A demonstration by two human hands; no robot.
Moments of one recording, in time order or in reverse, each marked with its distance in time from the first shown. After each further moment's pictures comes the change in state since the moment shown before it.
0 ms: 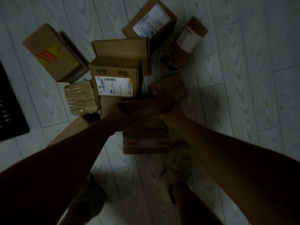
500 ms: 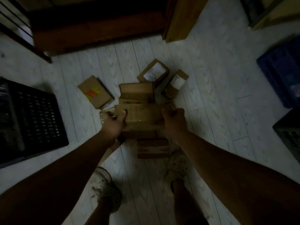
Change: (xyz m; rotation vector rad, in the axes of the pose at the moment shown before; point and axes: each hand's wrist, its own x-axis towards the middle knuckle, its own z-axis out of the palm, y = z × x) left_hand -0.212 0.067 -0.095 -0.515 0.231 0.170; right_hand -0.224 -0.145 -0.045 0.307 0.283 -0.063
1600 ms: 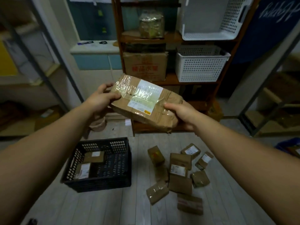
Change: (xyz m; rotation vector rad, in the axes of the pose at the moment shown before) left_hand -0.502 0.221 -0.417 -0.135 0.074 0.677; right_hand -0.555 -0.273 -0.004 0.232 -0.511 -0.653
